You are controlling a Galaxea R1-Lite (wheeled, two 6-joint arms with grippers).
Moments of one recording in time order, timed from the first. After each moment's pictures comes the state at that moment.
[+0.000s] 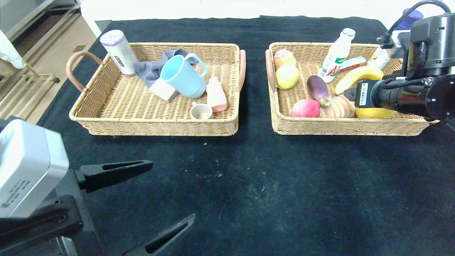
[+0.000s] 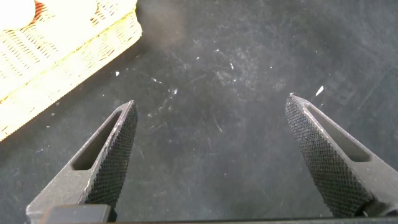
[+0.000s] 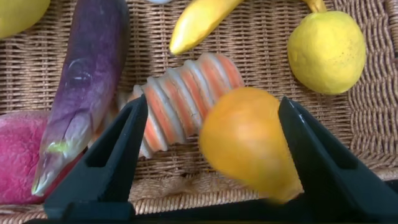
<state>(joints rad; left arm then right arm) -0.88 1.07 -0.65 -0.24 0.16 0.20 0.33 1.70 -1.42 0.01 -0.49 0.09</state>
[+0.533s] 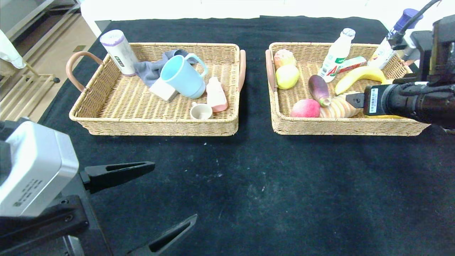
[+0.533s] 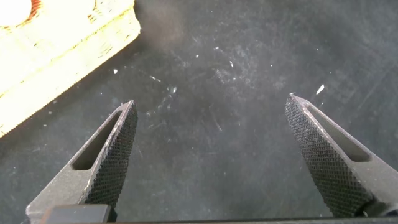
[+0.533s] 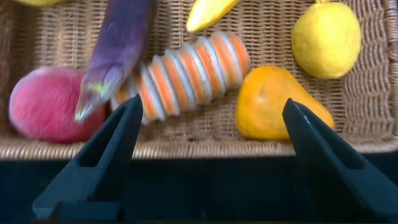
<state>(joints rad) -0.87 1.08 -0.65 -0.24 0.16 0.19 0.38 1.59 -1.32 0.02 -0.48 0.06</state>
